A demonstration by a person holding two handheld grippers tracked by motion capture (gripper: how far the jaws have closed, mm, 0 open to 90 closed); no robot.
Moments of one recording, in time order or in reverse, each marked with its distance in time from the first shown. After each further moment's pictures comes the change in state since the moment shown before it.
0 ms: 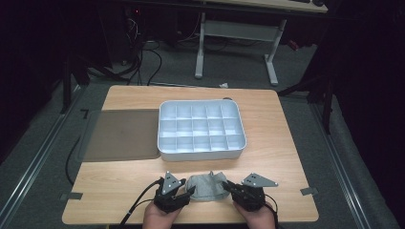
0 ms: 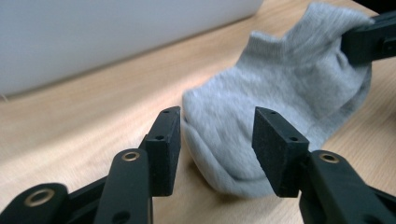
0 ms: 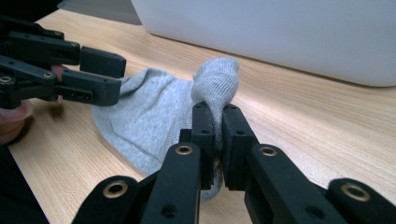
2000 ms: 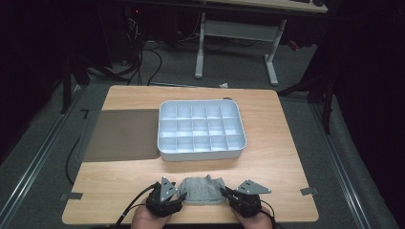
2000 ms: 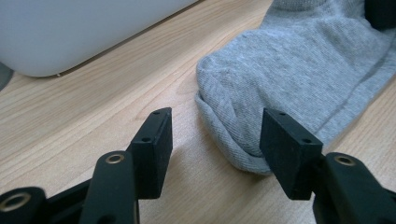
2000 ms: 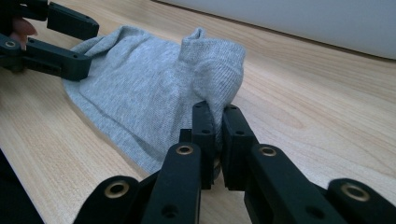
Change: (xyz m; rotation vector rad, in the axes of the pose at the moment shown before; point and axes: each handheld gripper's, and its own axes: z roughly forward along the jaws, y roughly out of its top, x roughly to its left) left arm 0.005 -0.009 -0.017 0.081 0.097 0.177; right arm 0.009 -0.019 0.009 0.043 -0.035 -0.058
